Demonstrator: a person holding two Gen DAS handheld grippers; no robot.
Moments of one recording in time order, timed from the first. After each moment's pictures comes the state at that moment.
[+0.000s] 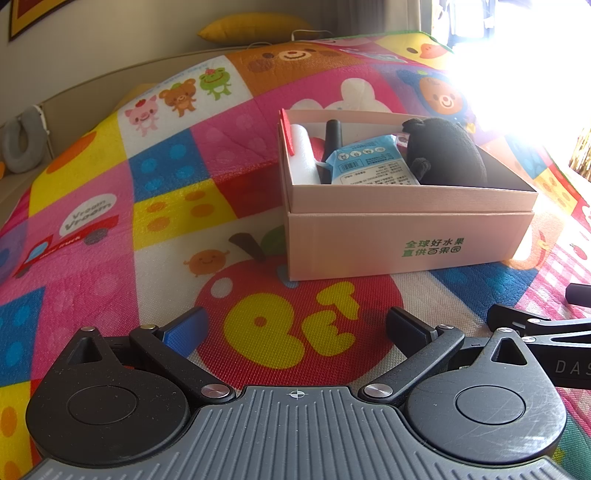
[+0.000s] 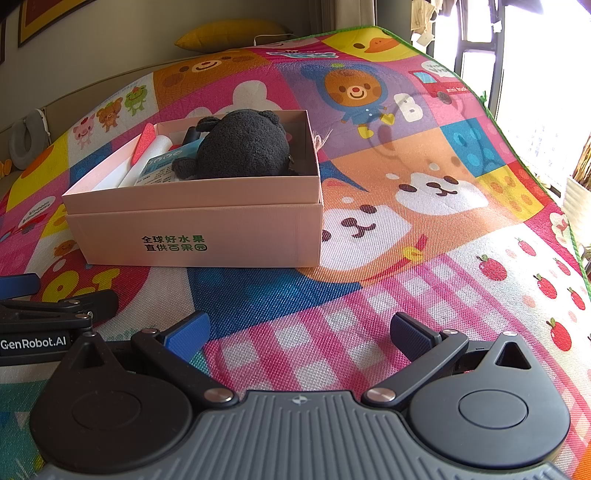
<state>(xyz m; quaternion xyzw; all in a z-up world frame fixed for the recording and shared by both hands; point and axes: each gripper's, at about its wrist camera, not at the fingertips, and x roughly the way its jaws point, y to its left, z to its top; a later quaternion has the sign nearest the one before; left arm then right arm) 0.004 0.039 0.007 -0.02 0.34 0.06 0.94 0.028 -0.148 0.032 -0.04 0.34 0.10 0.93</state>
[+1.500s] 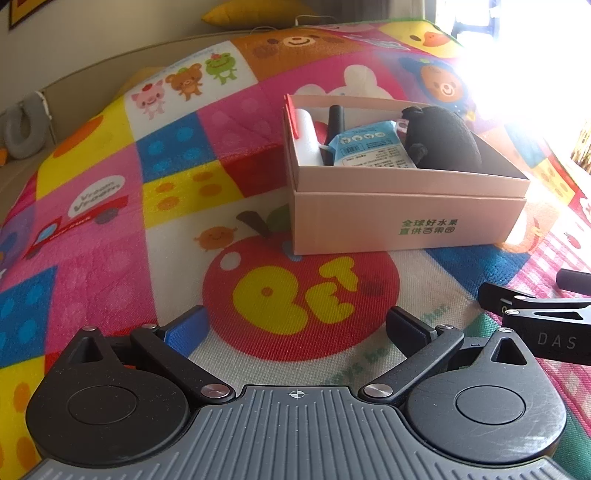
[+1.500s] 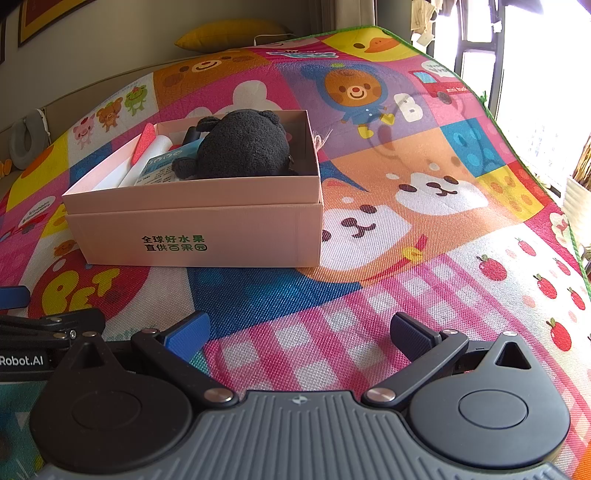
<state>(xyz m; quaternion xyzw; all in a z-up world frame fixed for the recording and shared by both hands) -0.011 0.039 0.012 -0.02 0.37 0.06 0.93 0.028 -0.148 0.032 -0.04 0.34 0.10 0.93</state>
